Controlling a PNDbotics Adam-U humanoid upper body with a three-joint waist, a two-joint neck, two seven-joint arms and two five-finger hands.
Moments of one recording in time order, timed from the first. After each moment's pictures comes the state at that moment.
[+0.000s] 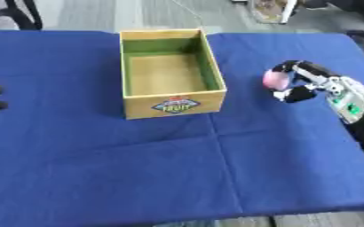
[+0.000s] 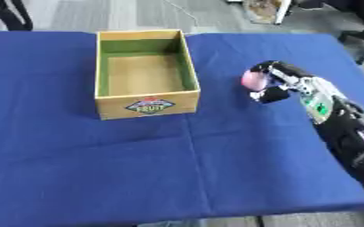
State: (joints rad) left arm -0.27 0.23 -0.05 -1.84 0.11 -0.02 -0.17; right arm -0.55 -0.70 0.07 -0.90 0.60 -0.24 0.19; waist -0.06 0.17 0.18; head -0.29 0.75
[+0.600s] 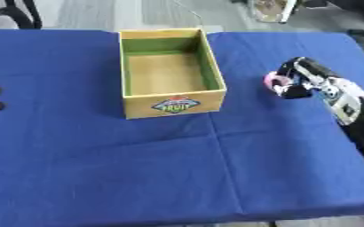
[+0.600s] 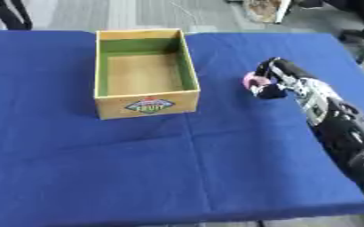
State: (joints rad) left arm -0.27 0.23 -0.05 -1.84 0.11 -0.02 -0.17; right arm -0.54 -0.68 0.07 -0.89 0.65 -0.20 0.01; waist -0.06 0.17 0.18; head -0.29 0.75
